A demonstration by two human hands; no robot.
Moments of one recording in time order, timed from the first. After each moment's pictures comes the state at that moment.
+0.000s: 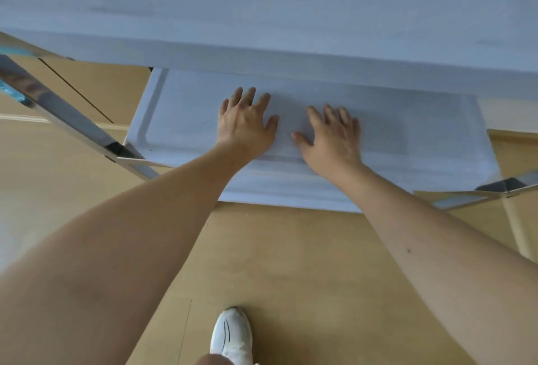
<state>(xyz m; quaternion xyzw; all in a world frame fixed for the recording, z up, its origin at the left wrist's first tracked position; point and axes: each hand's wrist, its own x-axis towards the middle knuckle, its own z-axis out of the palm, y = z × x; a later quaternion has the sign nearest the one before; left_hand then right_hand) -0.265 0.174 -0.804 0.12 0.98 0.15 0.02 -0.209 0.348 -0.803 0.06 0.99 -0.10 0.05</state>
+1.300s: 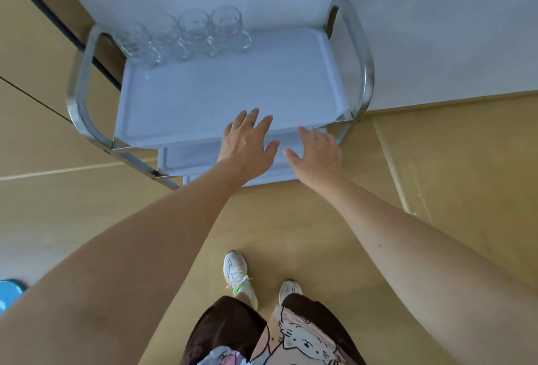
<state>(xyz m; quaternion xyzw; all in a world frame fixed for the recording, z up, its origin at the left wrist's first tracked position) -0.031 0.277 -0.397 0.24 0.96 0.14 0.10 0.045 0.431 -0.414 0.19 0.96 -0.20 0.09</state>
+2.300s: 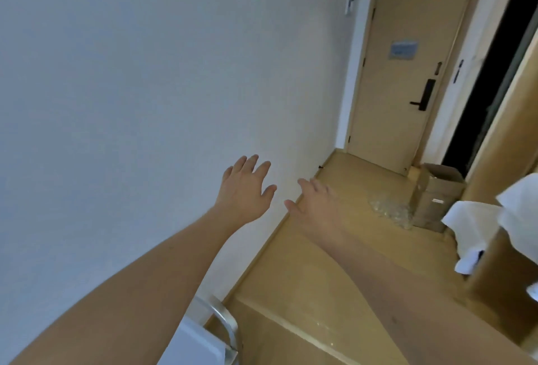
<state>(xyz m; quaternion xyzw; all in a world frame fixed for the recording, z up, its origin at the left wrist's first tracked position) -0.133 0.633 -0.119 0.69 0.69 0.21 -0.11 0.049 0.664 -0.150 0.55 0.80 -0.04 -0.24</state>
